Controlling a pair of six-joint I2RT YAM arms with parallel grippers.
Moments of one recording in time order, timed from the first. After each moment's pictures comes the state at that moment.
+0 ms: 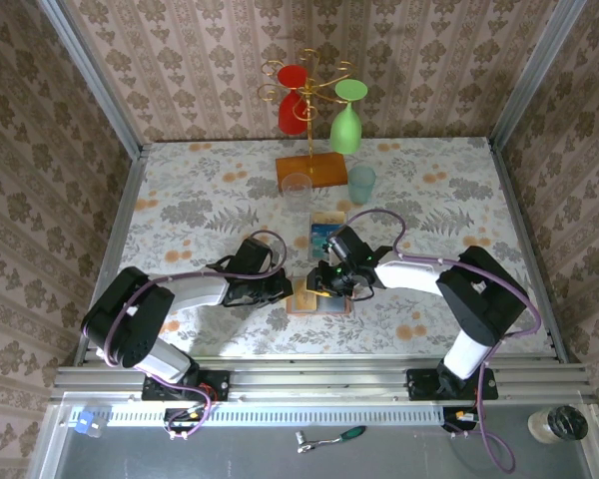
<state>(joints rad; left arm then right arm) -0.67 1.51 0.58 -0.05 0.44 -0.90 0.69 1.69 0.86 -0.15 -0.43 0.90</state>
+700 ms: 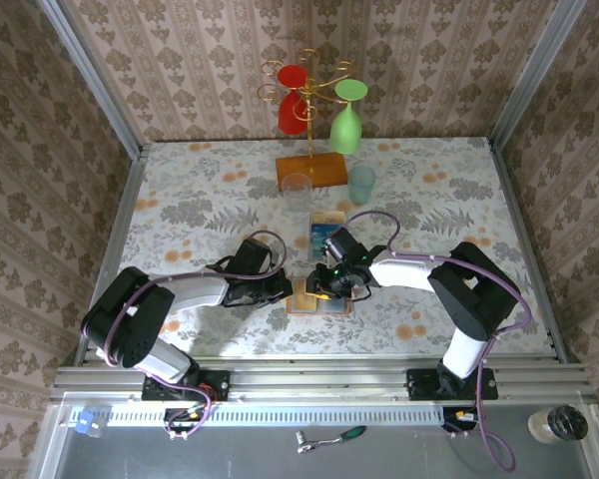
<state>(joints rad) -0.67 1.51 0.58 -0.03 0.44 -0.90 0.70 1.73 0.89 -0.20 -0.41 0.89</state>
